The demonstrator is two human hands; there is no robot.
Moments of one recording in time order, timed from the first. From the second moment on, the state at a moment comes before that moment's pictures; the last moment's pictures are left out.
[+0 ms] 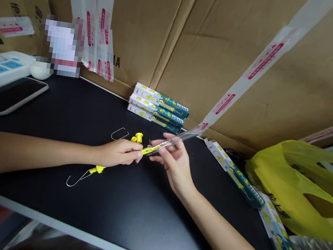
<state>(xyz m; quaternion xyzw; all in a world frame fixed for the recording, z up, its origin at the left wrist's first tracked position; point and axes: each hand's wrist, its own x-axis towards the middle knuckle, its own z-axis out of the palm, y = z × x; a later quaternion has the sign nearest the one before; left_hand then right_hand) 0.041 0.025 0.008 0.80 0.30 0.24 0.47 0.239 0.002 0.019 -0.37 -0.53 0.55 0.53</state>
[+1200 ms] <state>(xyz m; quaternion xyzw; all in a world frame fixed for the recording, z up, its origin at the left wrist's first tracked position) 0.041 0.028 -0.001 0.70 0.25 0.30 0.59 0.239 -0.002 0.011 -0.33 -0.53 0.65 0.44</state>
